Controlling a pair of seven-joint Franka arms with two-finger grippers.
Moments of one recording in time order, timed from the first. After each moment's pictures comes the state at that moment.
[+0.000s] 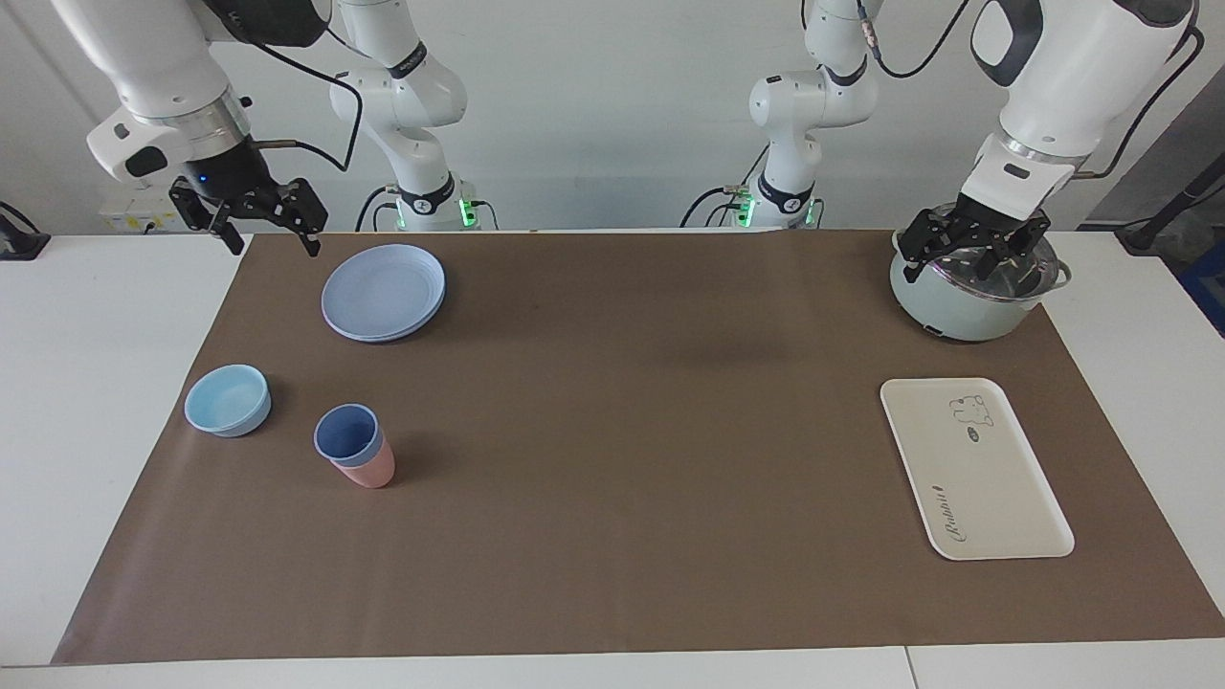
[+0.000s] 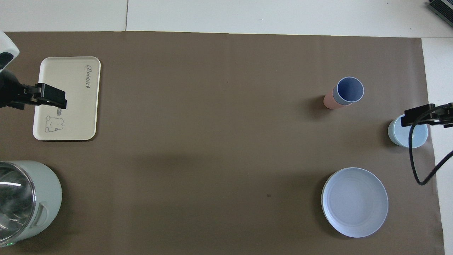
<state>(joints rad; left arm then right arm) 0.02 0.05 -0.11 -1.51 0.01 1.57 -0.04 0.01 -0.05 -0.05 -1.61 -0.02 1.55 0.01</state>
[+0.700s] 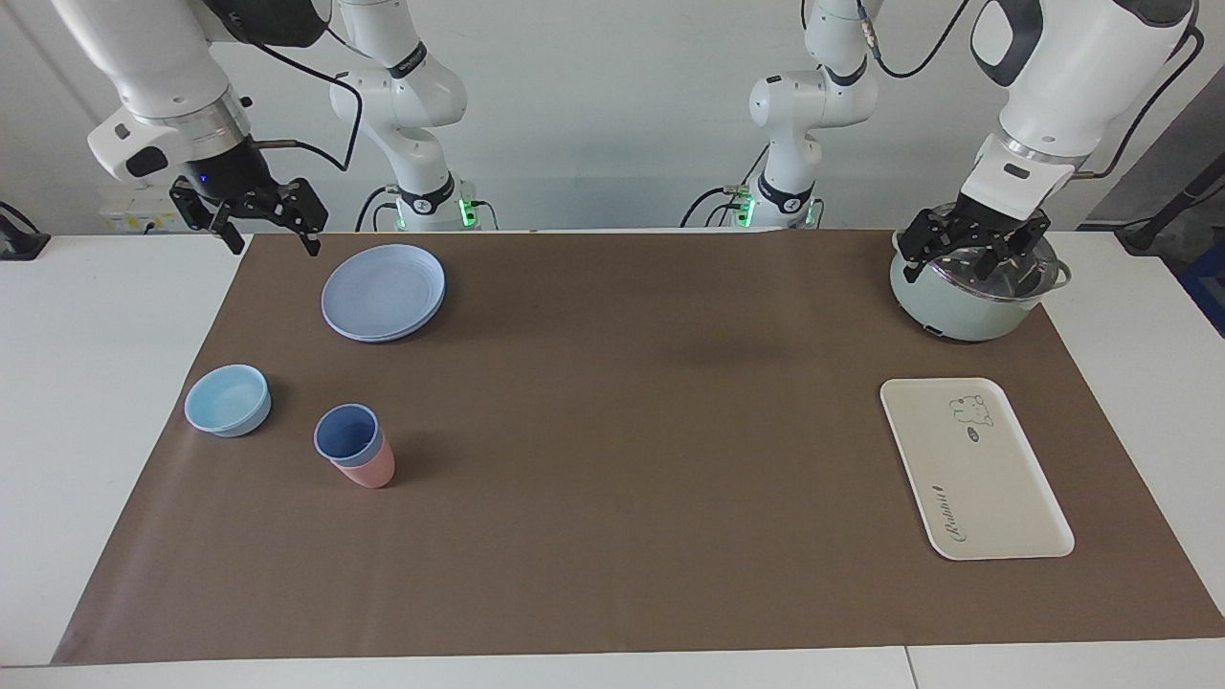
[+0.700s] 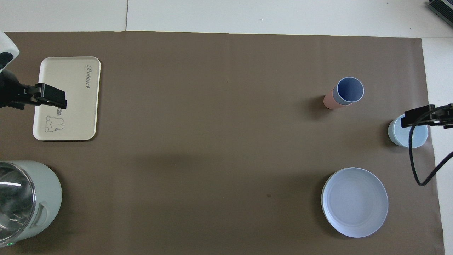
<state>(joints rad) 0.02 0.05 -0.11 -1.51 0.01 1.57 -0.04 0.01 -0.06 -0.05 -1.62 -0.02 1.55 0.01</state>
